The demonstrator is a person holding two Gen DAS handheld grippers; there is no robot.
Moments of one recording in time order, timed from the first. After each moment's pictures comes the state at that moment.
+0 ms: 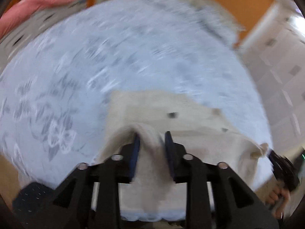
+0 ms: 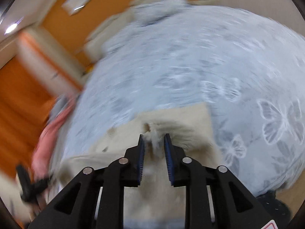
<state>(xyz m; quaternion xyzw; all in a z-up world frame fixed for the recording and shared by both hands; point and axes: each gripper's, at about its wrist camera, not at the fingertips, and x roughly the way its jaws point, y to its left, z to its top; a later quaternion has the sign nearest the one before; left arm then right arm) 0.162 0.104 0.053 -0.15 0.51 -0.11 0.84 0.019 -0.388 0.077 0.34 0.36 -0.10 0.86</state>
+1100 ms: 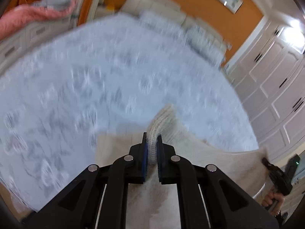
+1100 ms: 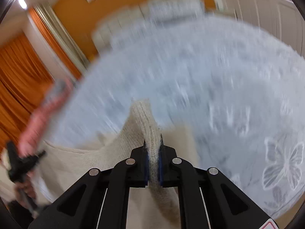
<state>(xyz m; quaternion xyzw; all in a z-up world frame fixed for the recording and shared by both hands) 0.194 0.114 0.115 -0.17 0.39 -0.16 0.89 0.047 -0.405 0.132 0.25 0.30 -0.03 0.92</state>
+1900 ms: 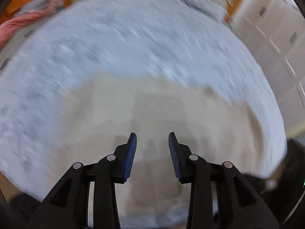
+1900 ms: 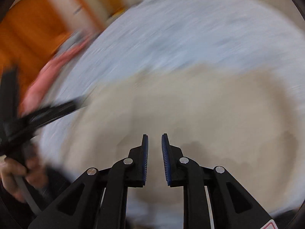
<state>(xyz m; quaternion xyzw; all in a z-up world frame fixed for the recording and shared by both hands) 0.160 -0.015 0.029 -0.04 0.53 -0.17 0.83 0.094 -0.183 0.005 0.15 0.53 0.12 0.83</state>
